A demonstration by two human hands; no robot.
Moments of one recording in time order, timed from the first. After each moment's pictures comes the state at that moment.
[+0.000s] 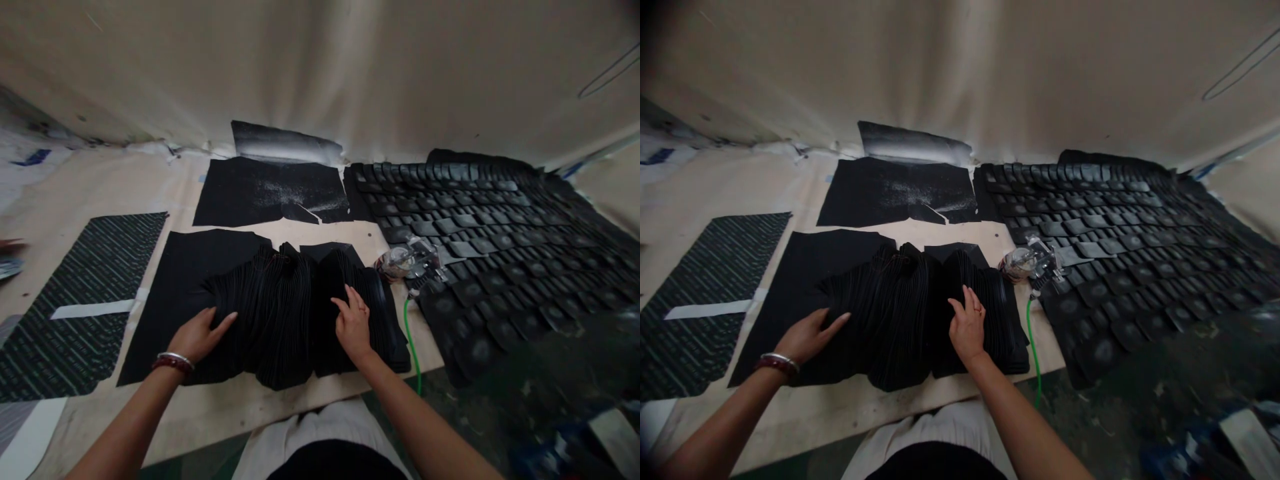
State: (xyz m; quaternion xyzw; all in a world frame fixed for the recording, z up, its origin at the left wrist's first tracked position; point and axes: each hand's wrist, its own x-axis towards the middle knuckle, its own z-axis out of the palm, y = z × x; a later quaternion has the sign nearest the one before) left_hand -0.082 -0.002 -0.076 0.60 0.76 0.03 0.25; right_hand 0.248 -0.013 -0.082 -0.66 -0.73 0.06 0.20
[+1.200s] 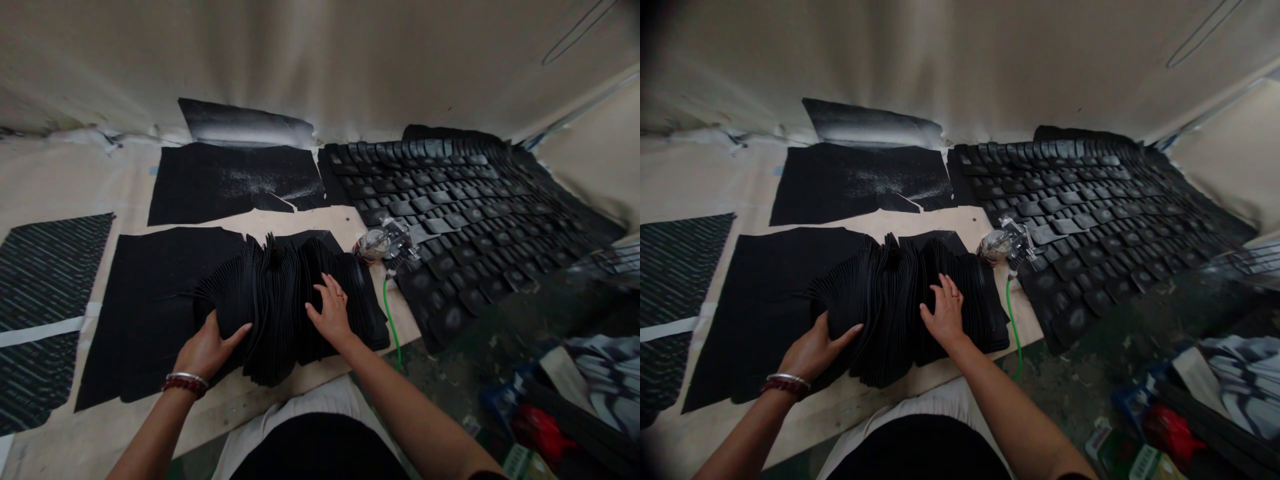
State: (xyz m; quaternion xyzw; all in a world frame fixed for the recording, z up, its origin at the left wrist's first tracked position) left_hand -0.004 -0.012 -0.071 0.61 0.74 -0.03 0.29; right_hand 0.258 -0.007 -0.075 -0.68 -0.70 0.10 0.20
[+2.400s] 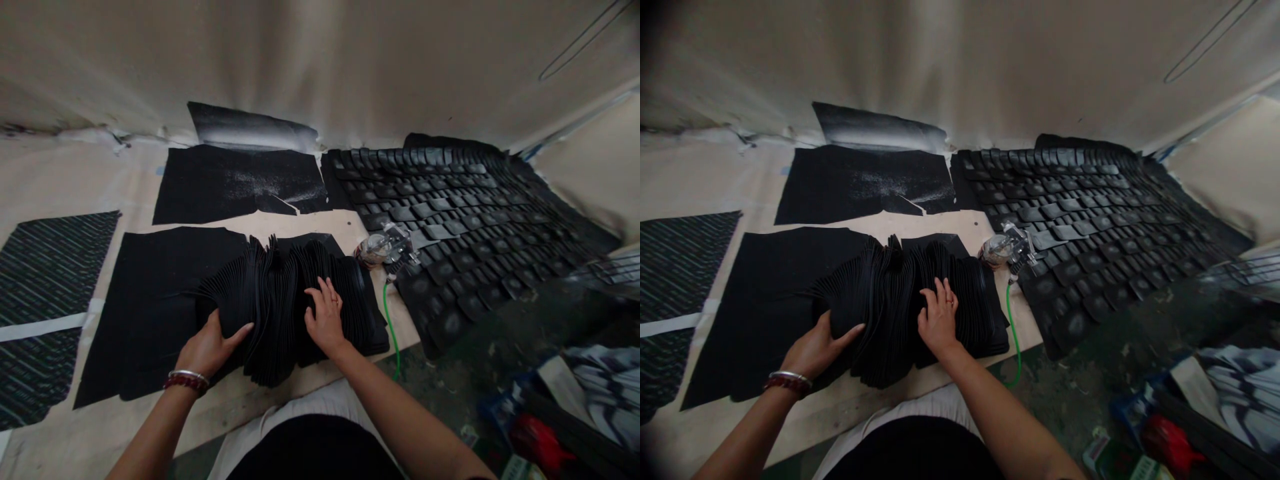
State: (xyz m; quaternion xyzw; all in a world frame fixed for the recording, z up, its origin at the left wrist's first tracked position) left_hand -0.008 -0.013 -0.073 0.60 0.74 -0.03 0.30; right_hand 0.235 -0.015 -0.071 -0.68 -0.71 0.09 0.19
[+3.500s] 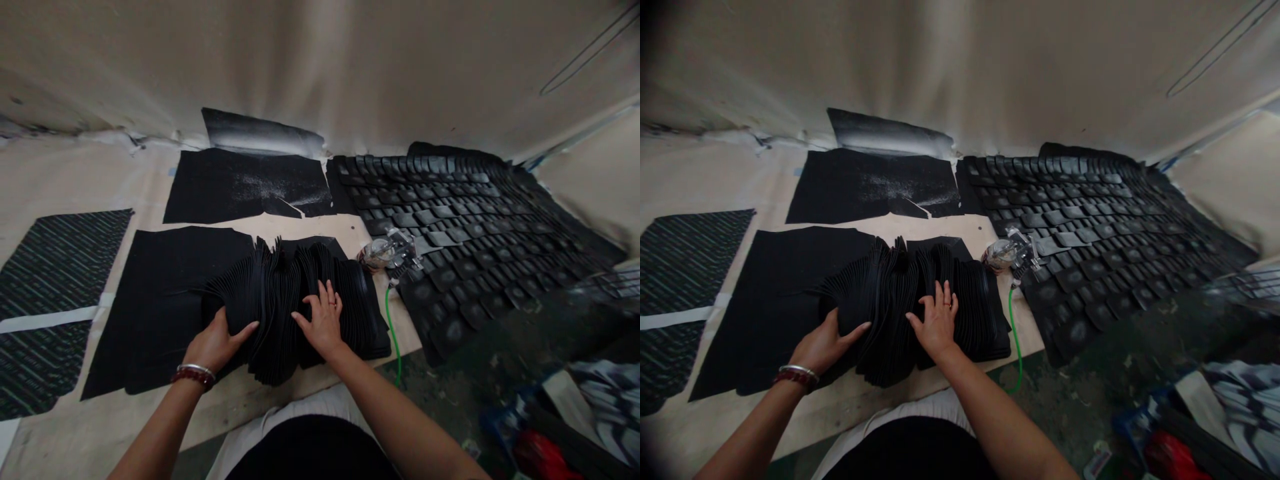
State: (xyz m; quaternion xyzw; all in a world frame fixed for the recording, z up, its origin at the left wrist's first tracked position) left_hand -0.009 -0.015 -0.072 0.60 0.74 0.00 0.30; right_hand 0.221 -0.017 -0.072 -0.68 -0.71 0.08 0.18
